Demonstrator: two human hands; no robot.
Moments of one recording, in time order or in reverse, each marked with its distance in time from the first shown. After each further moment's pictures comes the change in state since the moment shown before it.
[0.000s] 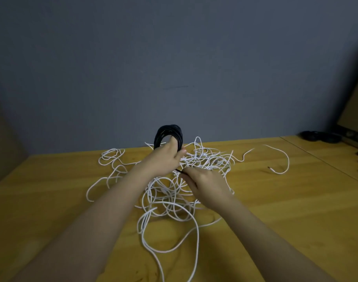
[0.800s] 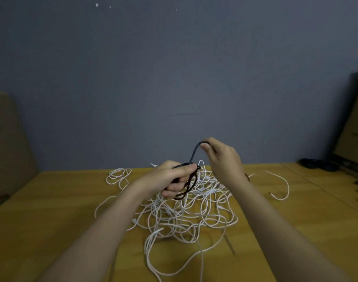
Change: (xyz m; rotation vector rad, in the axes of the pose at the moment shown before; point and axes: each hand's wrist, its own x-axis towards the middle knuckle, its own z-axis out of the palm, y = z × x) left_hand -0.061 0.033 -0.062 -1.019 -0.305 0.051; right_hand 0.065 0.000 -0.084 0.238 0.351 0.213
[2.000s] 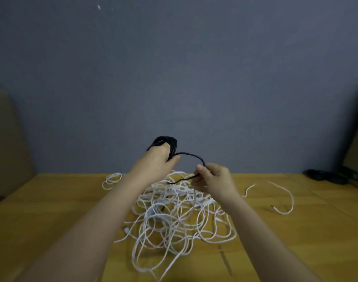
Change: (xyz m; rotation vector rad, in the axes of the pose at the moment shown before) left_hand 0.046 0.001 -0.028 1.117 0.649 0.057; right_hand -0.017 0.010 0.020 0.661 -0.201 0.578
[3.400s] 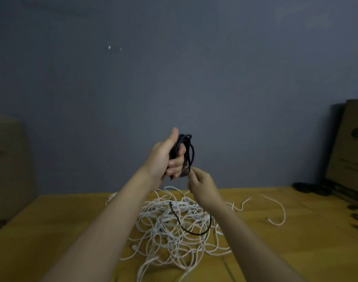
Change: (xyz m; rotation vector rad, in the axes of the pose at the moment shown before) left_hand -0.020 0.043 -0.086 -1.390 -0.225 0.029; right_hand -0.004 -0.041 0.036 -0.249 -0.019 -0.329
